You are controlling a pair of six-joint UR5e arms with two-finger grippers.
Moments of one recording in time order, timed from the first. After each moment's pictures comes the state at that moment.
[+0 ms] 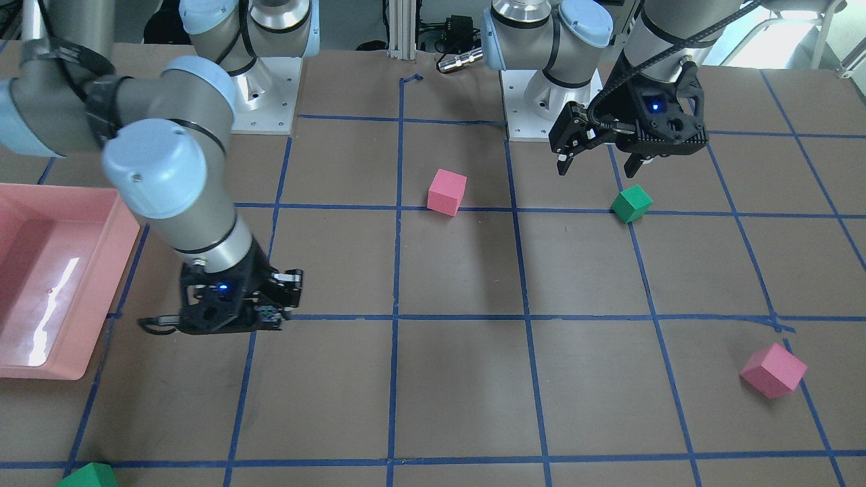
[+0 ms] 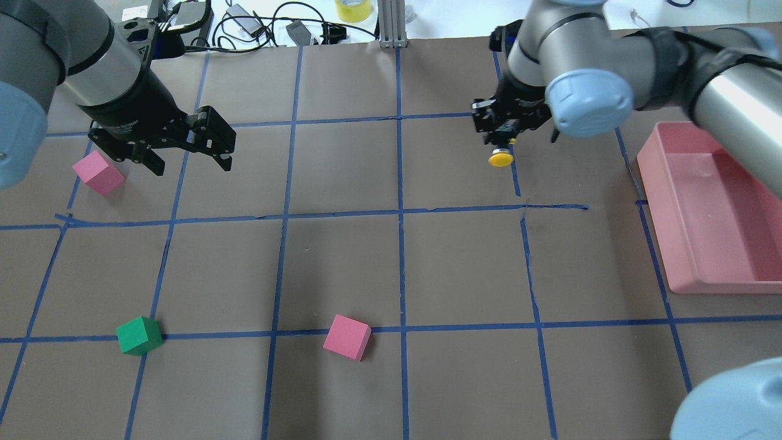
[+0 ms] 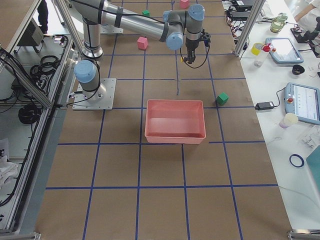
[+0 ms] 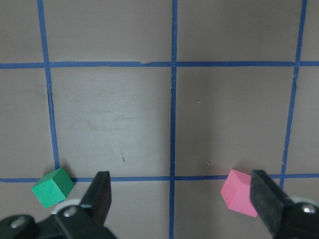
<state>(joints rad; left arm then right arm) -1.51 -1.50 -1.67 -1.52 1.54 0.04 1.70 -1.21 1.61 -2.06 -1.47 0.10</state>
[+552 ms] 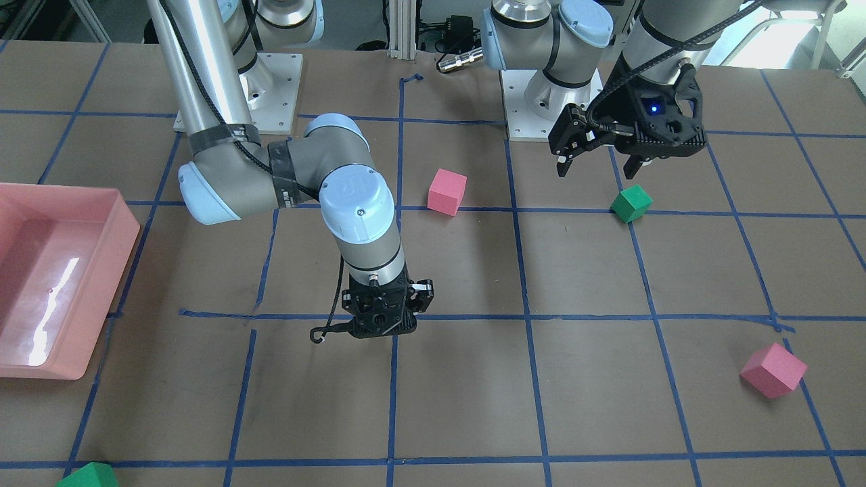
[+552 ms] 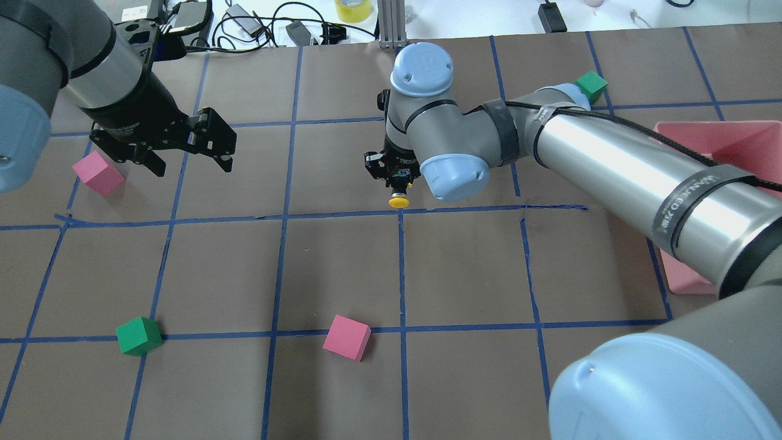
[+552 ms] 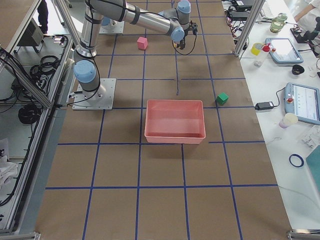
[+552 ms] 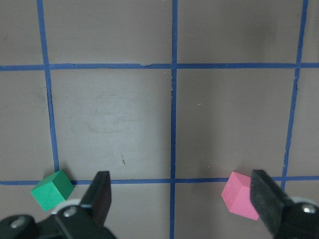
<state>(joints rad) -1.51 -1.49 -1.67 -1.51 1.54 0.04 1.91 -1.03 1.60 -2.26 -1.47 0.26</state>
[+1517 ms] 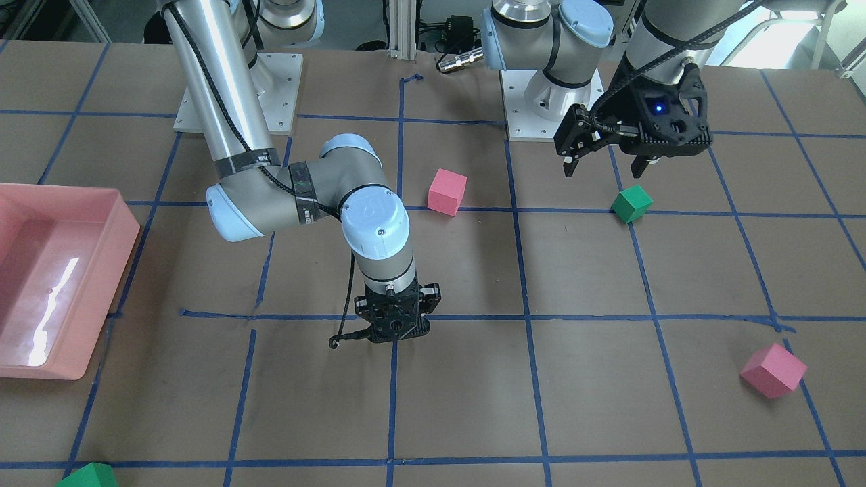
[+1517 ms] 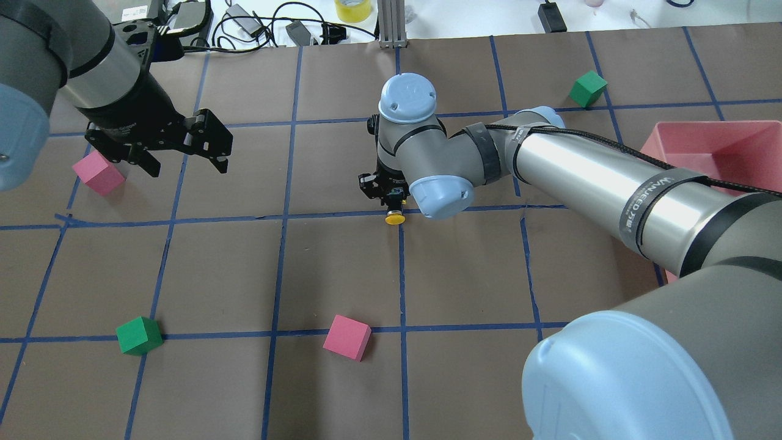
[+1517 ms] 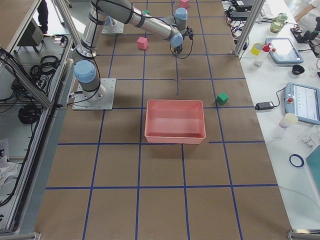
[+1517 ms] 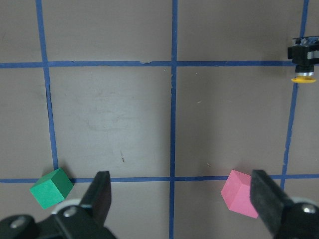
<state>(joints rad) -1.51 -1.50 -1.67 -1.52 1.60 0.04 1.93 -0.99 1.63 -2.29 -1.47 0.23</state>
